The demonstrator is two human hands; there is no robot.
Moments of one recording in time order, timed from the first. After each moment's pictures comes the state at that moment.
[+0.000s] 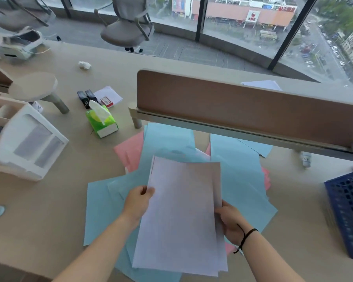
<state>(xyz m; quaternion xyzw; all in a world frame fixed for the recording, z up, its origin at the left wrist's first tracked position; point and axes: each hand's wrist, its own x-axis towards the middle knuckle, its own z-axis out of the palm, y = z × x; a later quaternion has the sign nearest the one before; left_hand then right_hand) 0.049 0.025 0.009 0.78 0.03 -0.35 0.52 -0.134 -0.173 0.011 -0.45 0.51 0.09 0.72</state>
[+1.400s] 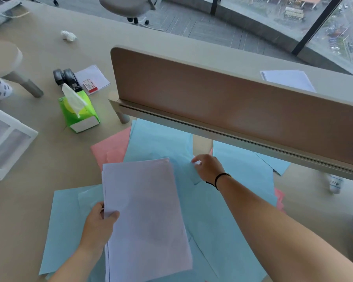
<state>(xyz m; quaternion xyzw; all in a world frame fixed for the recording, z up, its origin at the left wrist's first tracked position) 0.077 0.027 -0.066 0.80 0.15 -0.26 0.52 0.052 -0.318 -0.076 -0.86 0.33 0.16 0.36</state>
